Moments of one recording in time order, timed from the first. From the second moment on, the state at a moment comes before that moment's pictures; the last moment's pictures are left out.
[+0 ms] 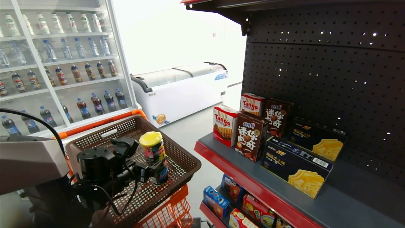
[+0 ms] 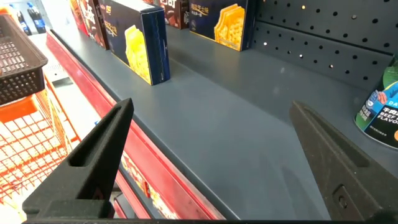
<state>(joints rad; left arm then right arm) -0.17 2.12 -0.39 -1.44 -0.04 0.11 0.00 0.00 0.00 0.00 0.03 0.00</state>
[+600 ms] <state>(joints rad) -0.17 2.24 -0.48 -1.40 -0.04 0.11 0.00 0.00 0.00 0.00 0.03 0.00</state>
